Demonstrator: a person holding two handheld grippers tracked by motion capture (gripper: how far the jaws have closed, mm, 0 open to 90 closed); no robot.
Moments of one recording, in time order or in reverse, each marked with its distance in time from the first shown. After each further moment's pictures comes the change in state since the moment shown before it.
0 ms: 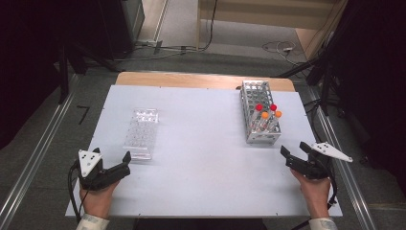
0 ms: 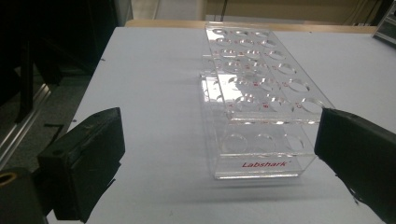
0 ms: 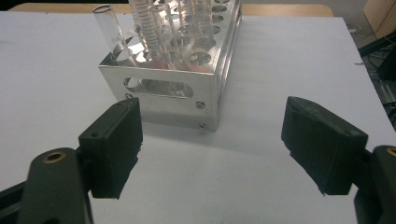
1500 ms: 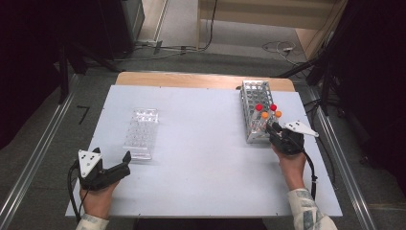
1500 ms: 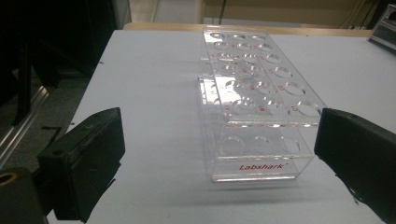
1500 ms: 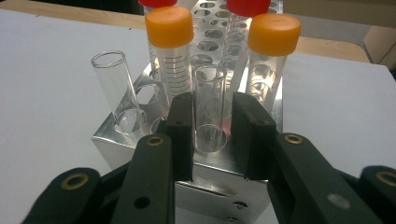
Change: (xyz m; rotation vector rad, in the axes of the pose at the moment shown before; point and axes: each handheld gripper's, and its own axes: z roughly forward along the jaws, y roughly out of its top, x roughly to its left) left arm -0.001 0.001 -0.001 -0.007 -0.009 -0.001; right arm 0.031 0.033 0.073 -0.033 -0.012 -0.104
